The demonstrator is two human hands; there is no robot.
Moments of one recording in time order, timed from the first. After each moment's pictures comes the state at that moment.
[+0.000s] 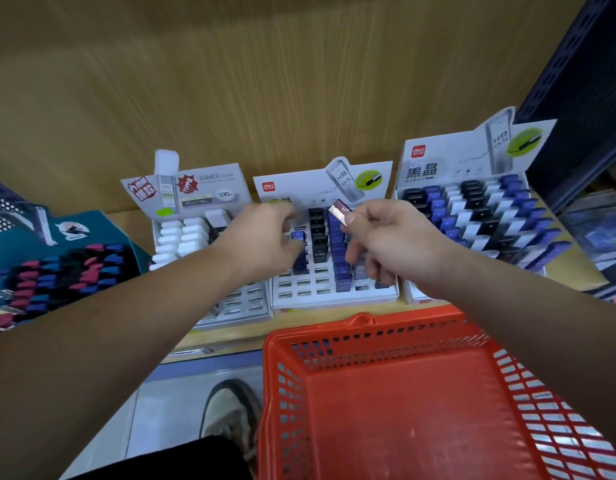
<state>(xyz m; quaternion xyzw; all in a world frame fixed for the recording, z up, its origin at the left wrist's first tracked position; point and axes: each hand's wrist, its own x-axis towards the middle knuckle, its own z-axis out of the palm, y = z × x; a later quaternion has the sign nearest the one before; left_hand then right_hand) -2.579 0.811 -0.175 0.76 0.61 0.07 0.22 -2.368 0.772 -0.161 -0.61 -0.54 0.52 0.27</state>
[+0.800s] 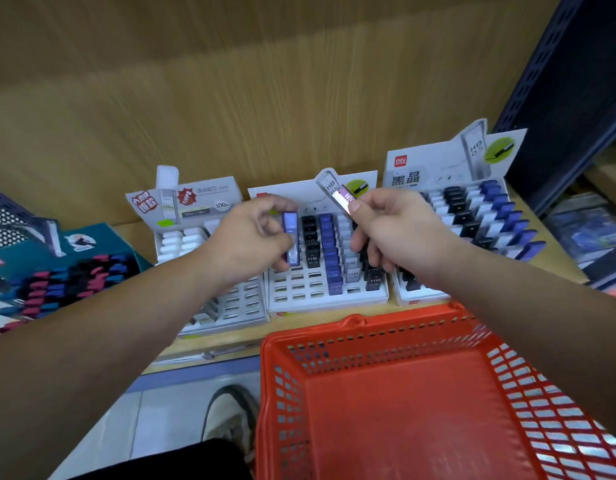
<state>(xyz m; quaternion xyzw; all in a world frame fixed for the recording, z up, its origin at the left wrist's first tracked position) -2.580 0.798 -0.161 0.62 0.59 0.27 0.45 -2.355 0.771 -0.145 -0.60 -0.54 0.48 0.34</state>
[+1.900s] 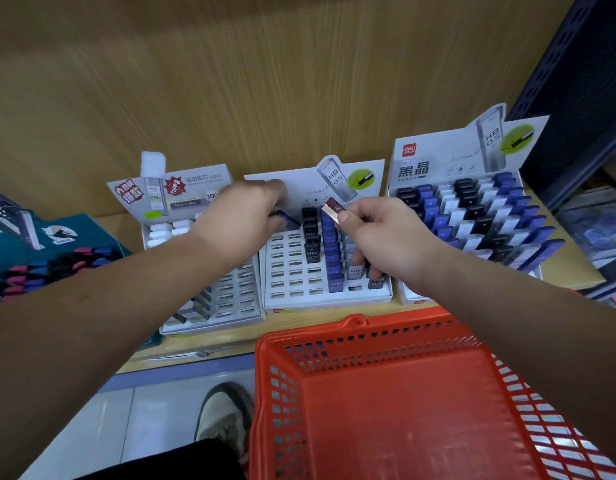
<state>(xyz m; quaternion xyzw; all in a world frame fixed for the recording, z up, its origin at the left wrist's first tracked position) -2.587 0.833 -0.167 0.84 0.53 0.10 0.02 -2.368 0.777 -0.164 -0.63 -0.54 0.48 0.28</state>
